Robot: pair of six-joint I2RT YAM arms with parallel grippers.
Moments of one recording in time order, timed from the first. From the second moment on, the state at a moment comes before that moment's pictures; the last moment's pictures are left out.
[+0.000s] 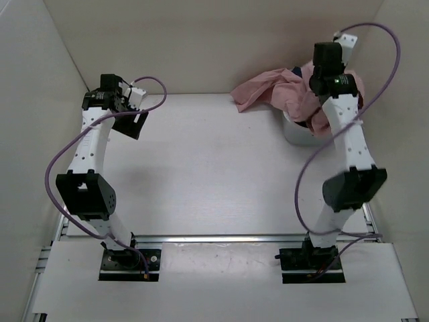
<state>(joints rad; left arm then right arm) 0.01 1.71 1.79 -1.12 0.02 0.46 0.07 1.91 2.11 -0.84 0.57 0.29</state>
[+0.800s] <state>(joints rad) 0.01 1.60 1.82 -1.17 0.00 0.40 0.79 1.74 2.02 -0.65 0.55 0.71</state>
